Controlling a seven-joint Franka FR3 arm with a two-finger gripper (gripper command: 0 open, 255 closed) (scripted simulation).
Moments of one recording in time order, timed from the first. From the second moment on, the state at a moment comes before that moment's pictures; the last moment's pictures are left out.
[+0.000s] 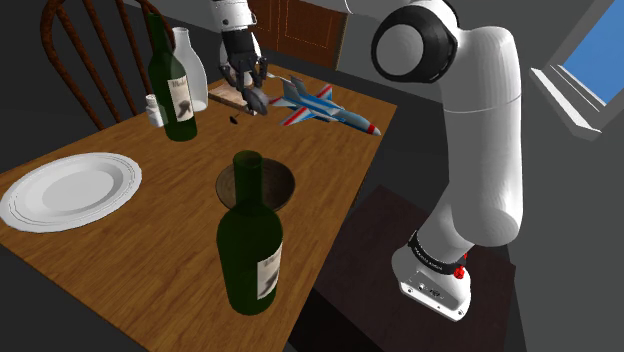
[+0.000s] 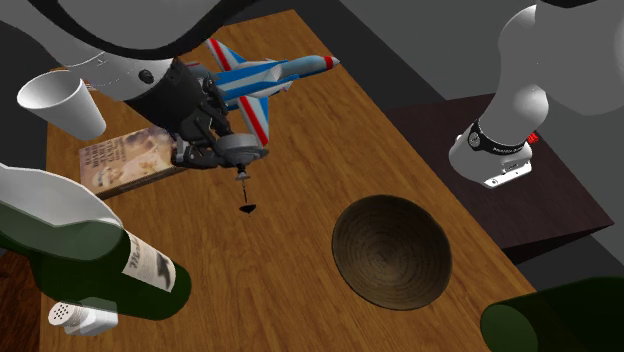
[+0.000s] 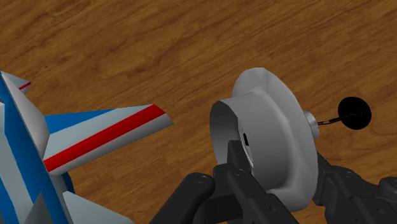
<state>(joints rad) 0.16 0.57 -0.07 -1.12 0.03 1.39 0.34</state>
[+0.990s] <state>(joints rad) 0.19 0.48 -0.06 -1.11 0.03 1.27 0.38</state>
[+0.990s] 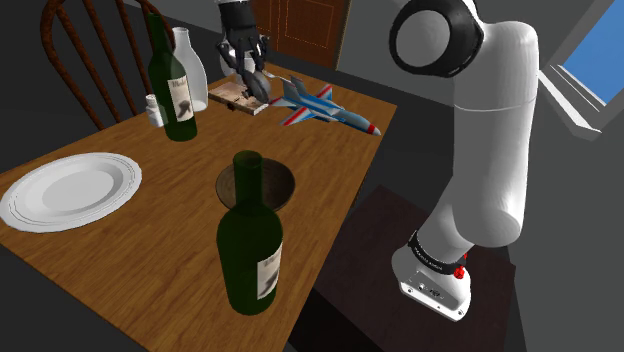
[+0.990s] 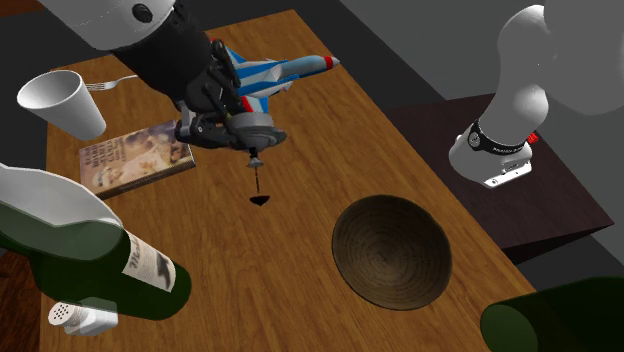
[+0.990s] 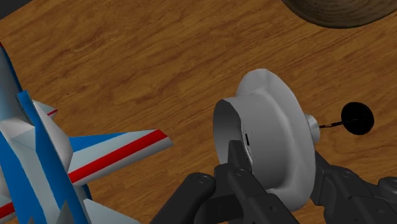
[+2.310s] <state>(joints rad) 0.37 -0.03 0.05 -1.76 0.09 1.43 0.67</state>
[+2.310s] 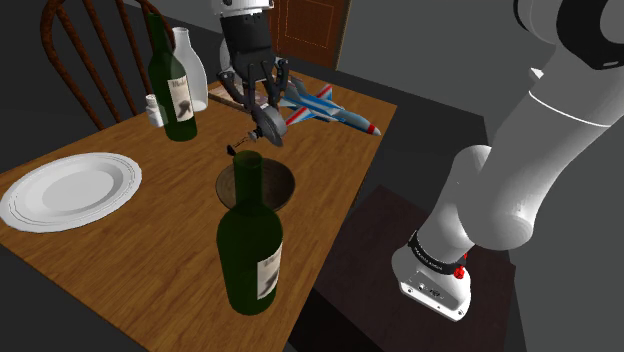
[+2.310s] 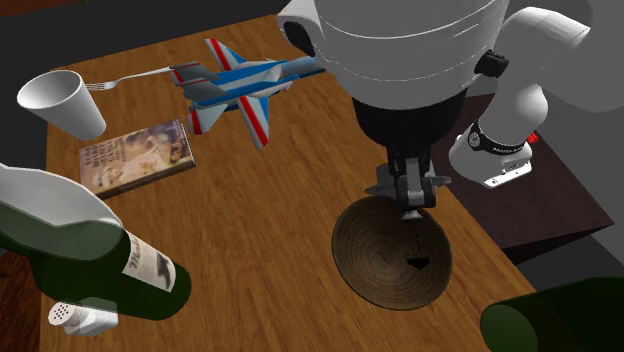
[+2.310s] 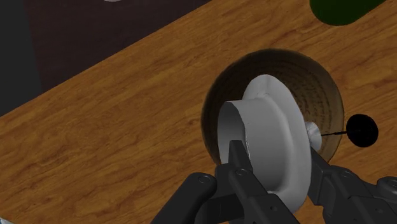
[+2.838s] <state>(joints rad) 0.37 -0.03 0.05 -1.87 0.09 1.54 0.66</state>
